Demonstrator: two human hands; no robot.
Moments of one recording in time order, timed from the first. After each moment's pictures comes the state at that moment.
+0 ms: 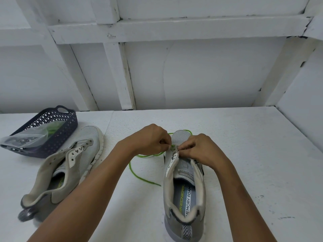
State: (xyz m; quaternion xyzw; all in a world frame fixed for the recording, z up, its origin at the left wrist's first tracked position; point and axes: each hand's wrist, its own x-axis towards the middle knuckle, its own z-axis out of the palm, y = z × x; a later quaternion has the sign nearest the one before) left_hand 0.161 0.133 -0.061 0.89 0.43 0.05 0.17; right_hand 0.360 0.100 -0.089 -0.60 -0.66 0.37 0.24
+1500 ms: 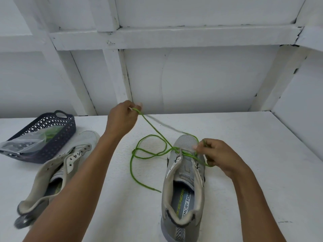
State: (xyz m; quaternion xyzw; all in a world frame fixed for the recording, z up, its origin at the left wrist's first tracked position) left_hand 0.114 0.174 -0.046 0.65 0.65 0.37 0.14; right_hand 0.404 0.090 -0.090 -0.55 -0.53 0.53 0.36
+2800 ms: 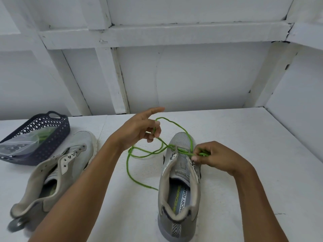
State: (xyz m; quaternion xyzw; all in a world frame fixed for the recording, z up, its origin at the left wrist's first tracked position) left_hand 0.148 0.149 -0.052 0.61 0.36 0.33 0.63; right_hand 0.415 0.079 -0.084 -0.54 -0.68 0.45 0.23
